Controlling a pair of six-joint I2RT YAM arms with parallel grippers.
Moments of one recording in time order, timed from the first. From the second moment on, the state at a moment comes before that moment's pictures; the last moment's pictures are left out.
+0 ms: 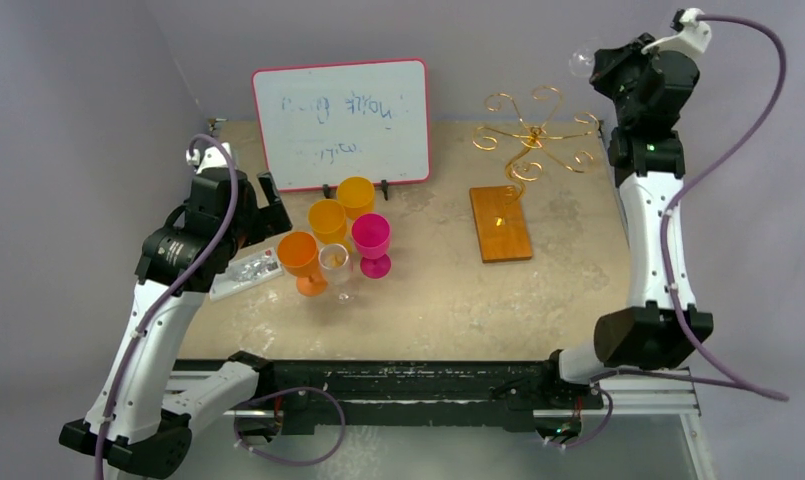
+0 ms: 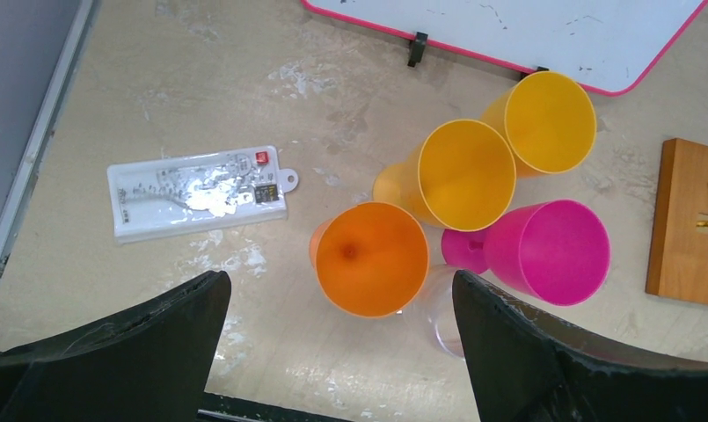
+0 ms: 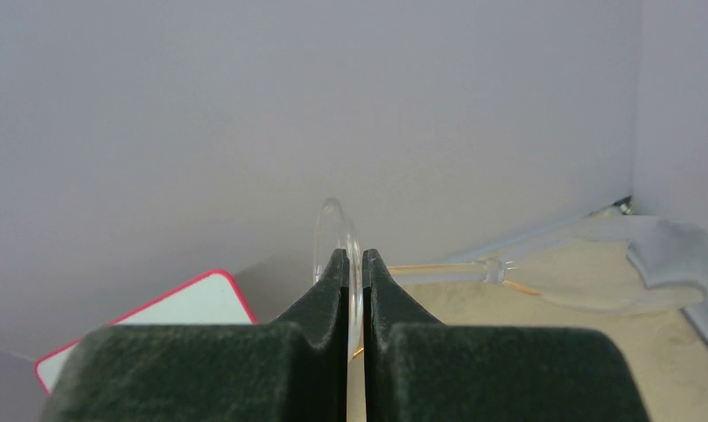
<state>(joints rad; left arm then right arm) -0.31 0.97 1.37 -1.08 -0.36 -0.52 -0.10 1.51 1.73 -0.19 0.01 0.49</state>
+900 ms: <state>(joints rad) -0.31 0.79 1.33 -1.12 -0.19 -0.58 -0.10 0.78 1.39 -0.53 0.01 0.44</state>
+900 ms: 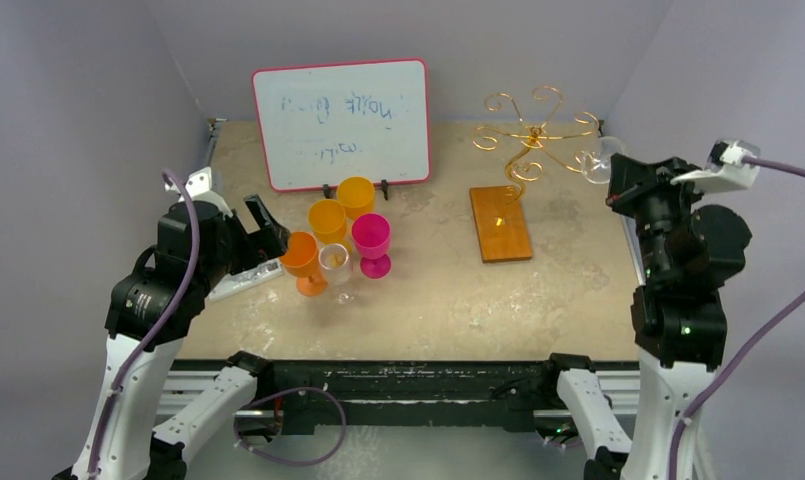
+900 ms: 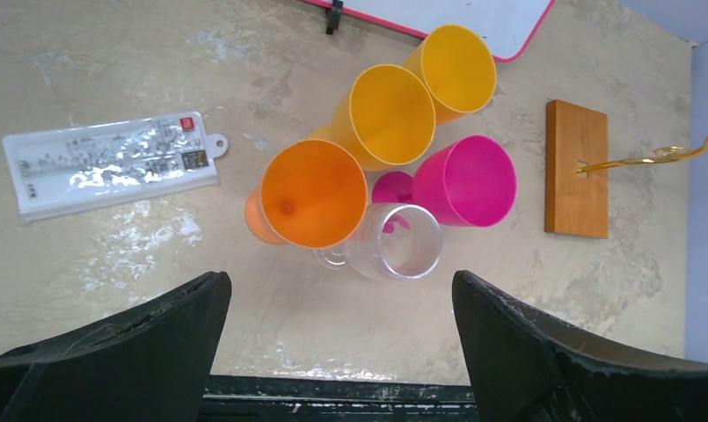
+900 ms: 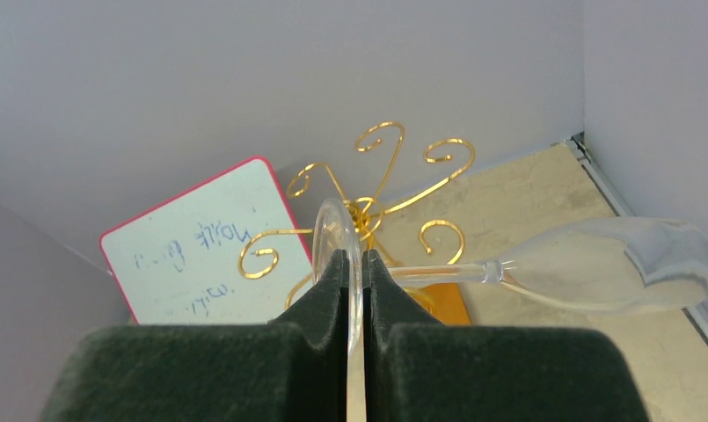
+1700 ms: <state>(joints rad) -0.31 0.71 1.22 -0.92 0.12 -0.71 -0.10 0.54 1.05 -0.71 -0.42 0.48</state>
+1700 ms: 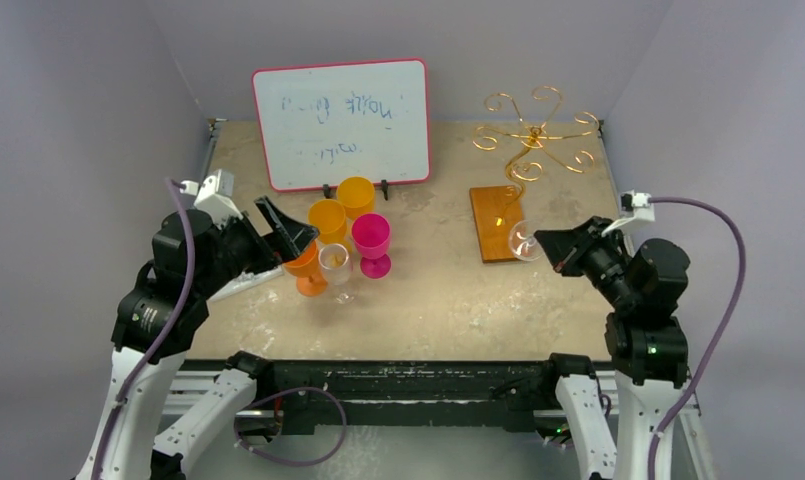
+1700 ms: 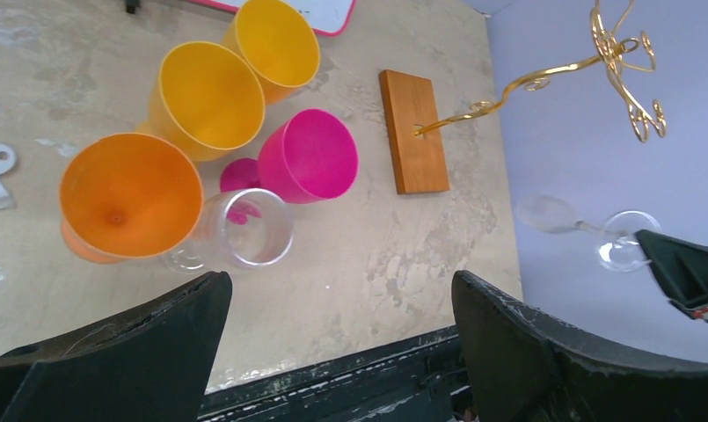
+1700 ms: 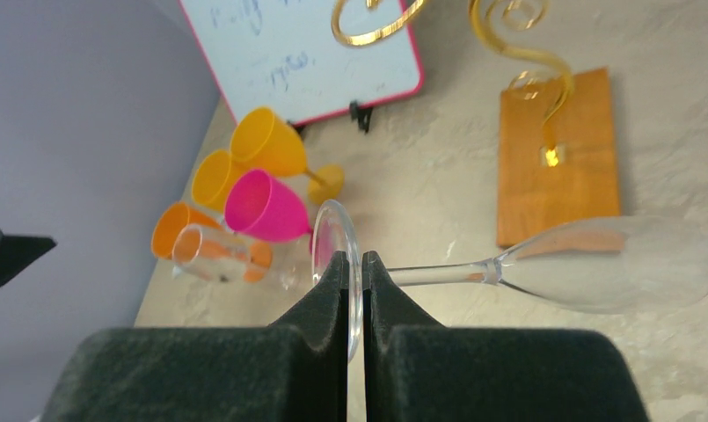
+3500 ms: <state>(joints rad) -1.10 1.25 1.28 -0.39 -0.27 -0.77 0.03 0.71 0.69 -0.35 -0.89 0.57</state>
